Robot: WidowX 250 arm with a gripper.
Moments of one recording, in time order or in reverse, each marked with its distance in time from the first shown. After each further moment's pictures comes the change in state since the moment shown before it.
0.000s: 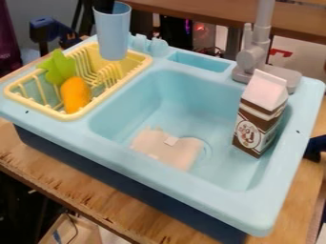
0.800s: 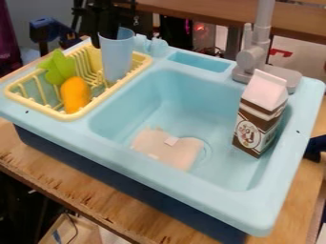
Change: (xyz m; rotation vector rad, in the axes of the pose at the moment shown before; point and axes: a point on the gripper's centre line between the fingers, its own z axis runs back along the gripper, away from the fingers) arm 0.004 -0.006 -0.034 -0.037 0.042 -0.032
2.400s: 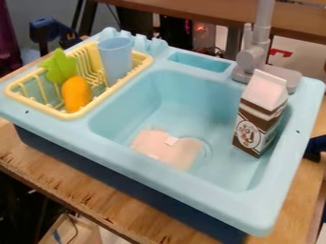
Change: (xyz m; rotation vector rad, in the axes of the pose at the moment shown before) arm -0.059 -0.041 0.079 0.116 -0.078 -0.020
